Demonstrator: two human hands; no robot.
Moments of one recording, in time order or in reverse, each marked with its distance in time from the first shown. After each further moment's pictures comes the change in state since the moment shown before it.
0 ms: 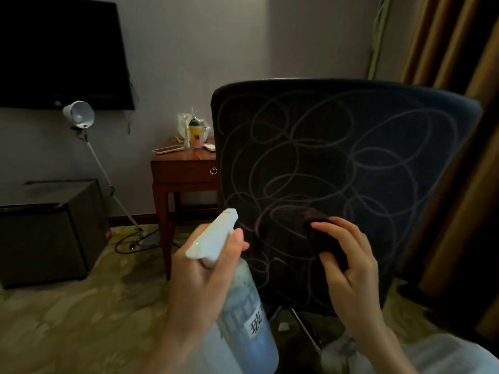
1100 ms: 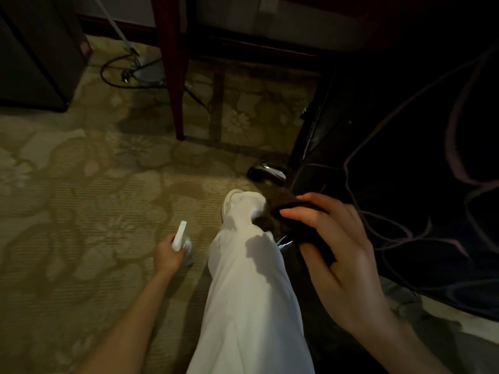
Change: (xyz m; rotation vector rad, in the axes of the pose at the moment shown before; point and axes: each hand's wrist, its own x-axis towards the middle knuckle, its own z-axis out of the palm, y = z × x) left_hand -0.124 -0.569 -0.084 0.489 -0.067 -1.315; right_hand -0.037 0.128 0.299 -0.064 -0.728 0.087
